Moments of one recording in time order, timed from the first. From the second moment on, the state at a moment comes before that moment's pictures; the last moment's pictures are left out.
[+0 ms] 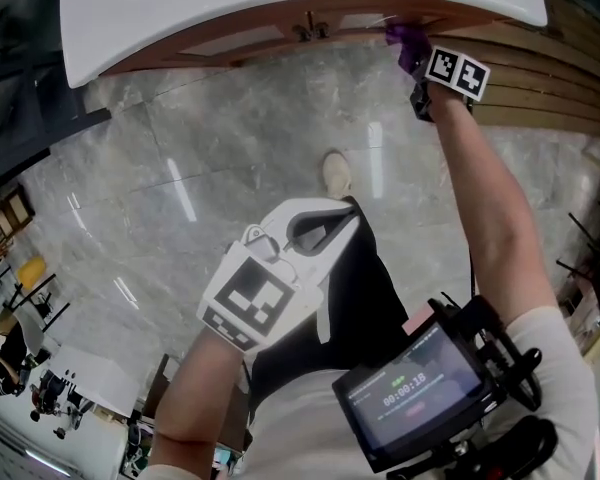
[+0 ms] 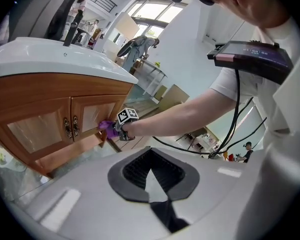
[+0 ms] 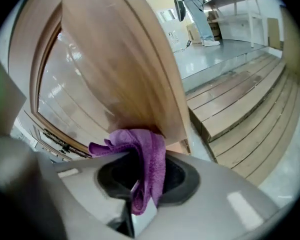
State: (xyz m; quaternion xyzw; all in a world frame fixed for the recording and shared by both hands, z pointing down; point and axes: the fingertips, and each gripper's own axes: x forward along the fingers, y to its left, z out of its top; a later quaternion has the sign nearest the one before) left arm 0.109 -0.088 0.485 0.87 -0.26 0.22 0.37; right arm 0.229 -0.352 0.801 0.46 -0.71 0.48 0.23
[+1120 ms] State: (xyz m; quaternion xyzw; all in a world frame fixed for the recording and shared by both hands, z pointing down) left arm 0.181 -0.136 0.464 0.89 -0.19 0.24 0.34; right arm 0.334 -0.387 0.764 0.50 -0.70 0.46 0.21
